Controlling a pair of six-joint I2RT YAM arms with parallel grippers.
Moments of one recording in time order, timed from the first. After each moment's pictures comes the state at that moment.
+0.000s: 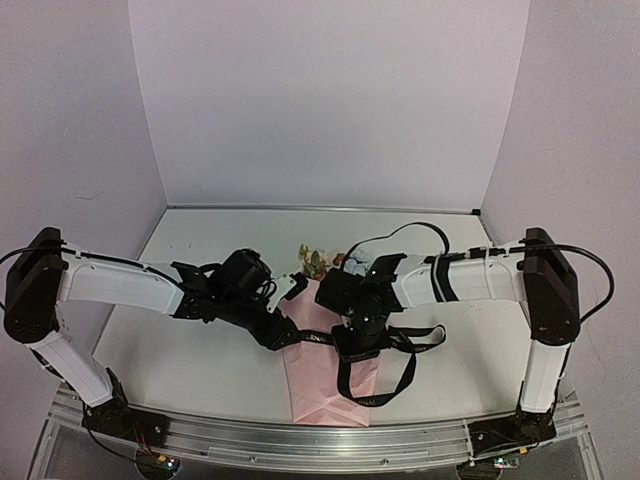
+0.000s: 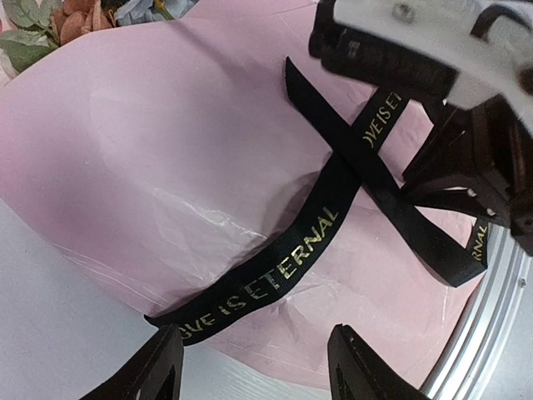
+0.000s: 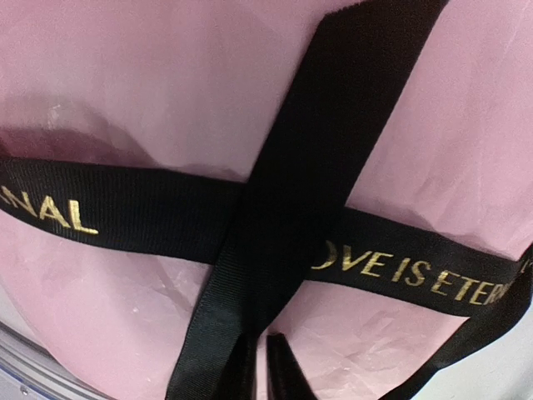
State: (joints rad) left arm -0.96 1.57 0.89 -0.17 0.18 -0.16; right arm 1.07 1.94 1.39 -0.89 0.02 0.79
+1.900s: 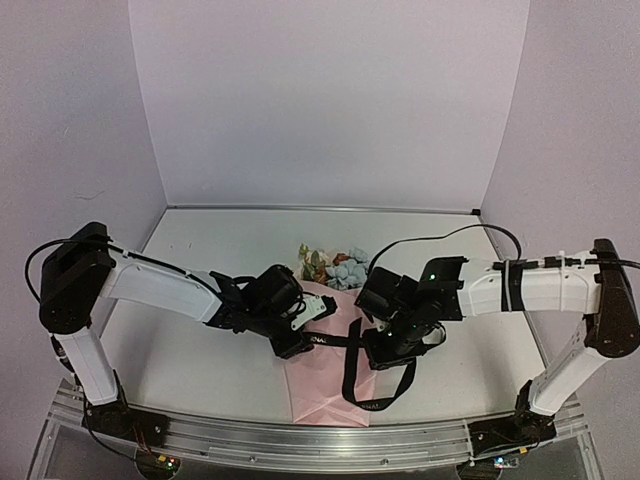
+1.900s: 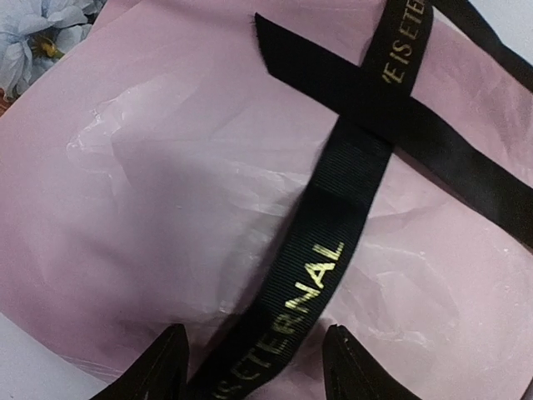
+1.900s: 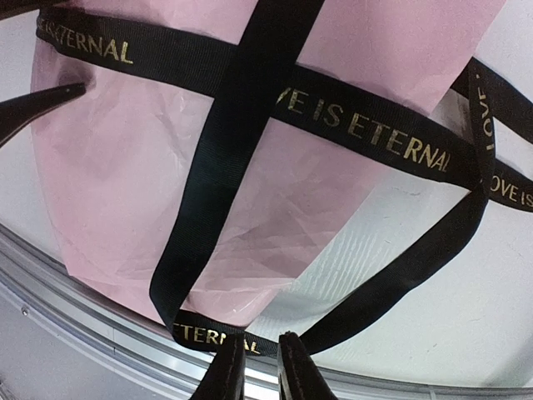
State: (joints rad) left arm -1.04 1.77 1.00 -0.15 0.03 0.16; right arm 1.10 1.60 1.14 -0.87 -0.01 0.81
